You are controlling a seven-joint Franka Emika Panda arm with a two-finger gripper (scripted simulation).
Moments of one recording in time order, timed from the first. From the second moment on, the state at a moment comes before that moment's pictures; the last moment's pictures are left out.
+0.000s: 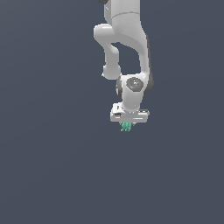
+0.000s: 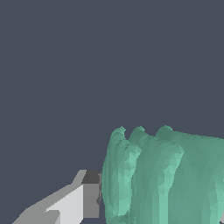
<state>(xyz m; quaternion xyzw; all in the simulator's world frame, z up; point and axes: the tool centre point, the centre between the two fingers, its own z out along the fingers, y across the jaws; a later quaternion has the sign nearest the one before) -0.058 0.089 0.044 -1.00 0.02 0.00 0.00</state>
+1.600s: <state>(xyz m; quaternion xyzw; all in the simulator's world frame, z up) -0.051 0.011 0.258 -1.00 0.02 0.00 0.00</state>
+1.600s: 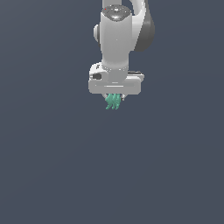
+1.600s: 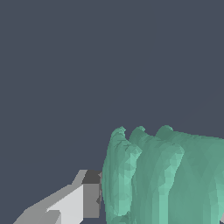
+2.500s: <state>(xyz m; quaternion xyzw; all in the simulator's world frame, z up) -0.040 -0.049 0.422 -1.00 0.02 0.00 0.00</state>
